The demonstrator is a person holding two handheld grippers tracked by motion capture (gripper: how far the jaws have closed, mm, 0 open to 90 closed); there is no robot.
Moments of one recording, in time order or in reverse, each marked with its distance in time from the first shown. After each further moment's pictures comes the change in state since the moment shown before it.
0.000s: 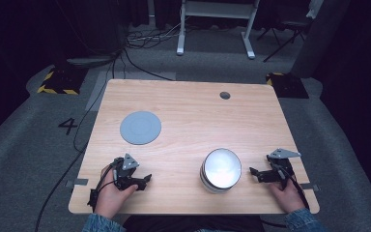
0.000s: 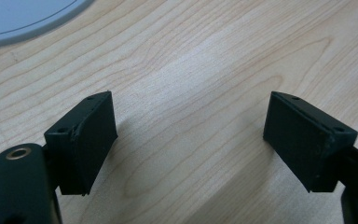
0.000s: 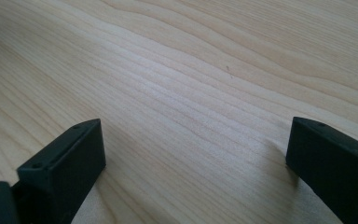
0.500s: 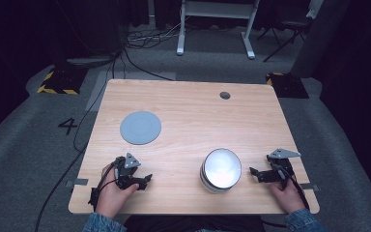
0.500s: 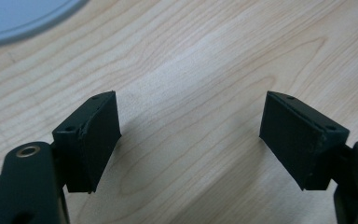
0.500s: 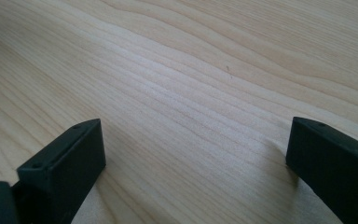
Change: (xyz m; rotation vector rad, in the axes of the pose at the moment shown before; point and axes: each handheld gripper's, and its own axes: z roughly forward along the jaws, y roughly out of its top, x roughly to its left) left arm -0.005 0.009 -0.005 0.036 0.000 0.008; right arm 0.000 0.000 0.000 0.001 -0.001 -0.001
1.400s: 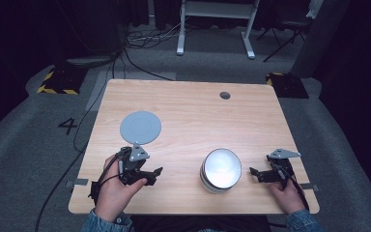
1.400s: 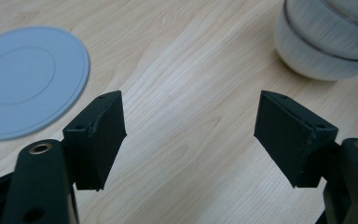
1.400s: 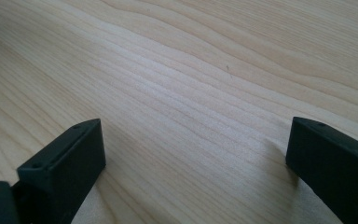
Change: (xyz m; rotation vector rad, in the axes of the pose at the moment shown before) left arm -0.042 0.066 -0.067 -0.069 -0.052 0.052; right arm 0.000 0.000 0.000 0.000 -0.001 0.002
